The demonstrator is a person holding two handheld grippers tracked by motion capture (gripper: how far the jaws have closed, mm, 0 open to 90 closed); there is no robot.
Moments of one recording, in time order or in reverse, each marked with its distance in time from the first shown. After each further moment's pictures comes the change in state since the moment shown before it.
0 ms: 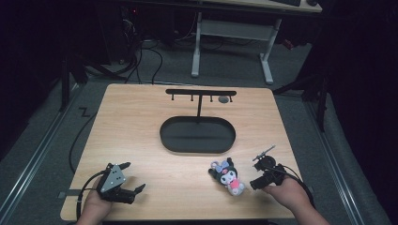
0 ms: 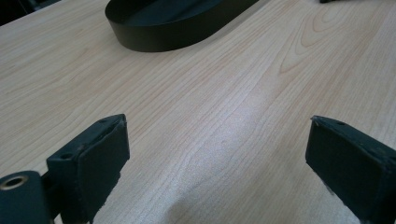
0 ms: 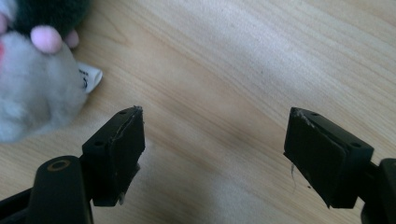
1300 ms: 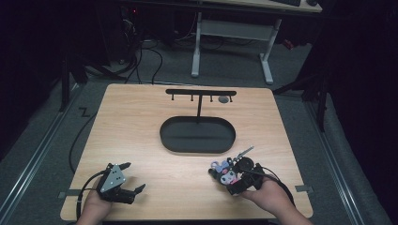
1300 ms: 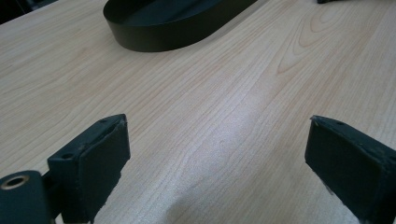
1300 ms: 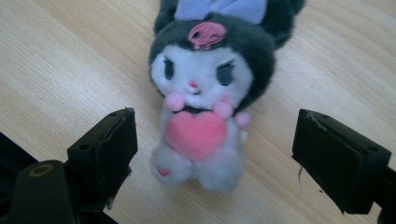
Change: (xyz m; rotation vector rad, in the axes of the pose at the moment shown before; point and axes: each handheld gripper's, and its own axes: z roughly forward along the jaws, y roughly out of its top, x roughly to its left) left arm 0.000 0.000 0.000 -0.001 -0.006 0.000; right arm 0.069 0.026 -0.025 -0.094 0.111 -0.101
